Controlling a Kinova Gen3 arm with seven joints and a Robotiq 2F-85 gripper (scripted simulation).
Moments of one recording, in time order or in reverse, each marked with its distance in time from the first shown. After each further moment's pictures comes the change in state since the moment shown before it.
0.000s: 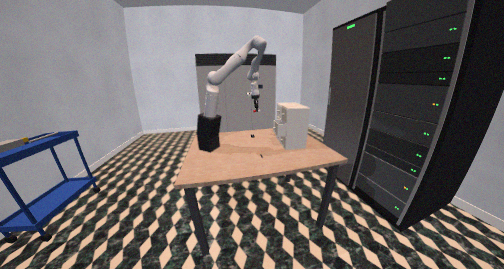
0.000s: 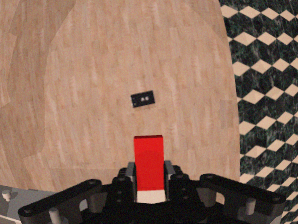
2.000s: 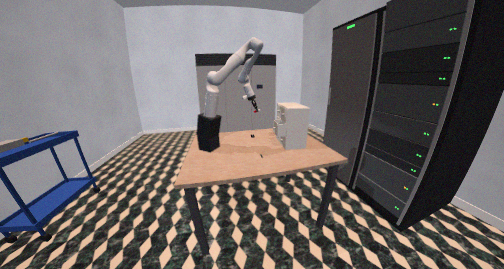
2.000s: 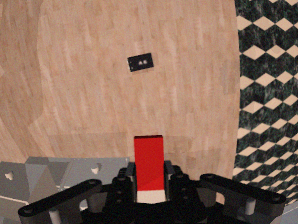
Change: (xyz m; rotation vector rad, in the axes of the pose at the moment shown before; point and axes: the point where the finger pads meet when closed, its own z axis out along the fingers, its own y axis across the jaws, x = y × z) arm 0.000 0.000 -0.001 -0.002 -0.292 0.005
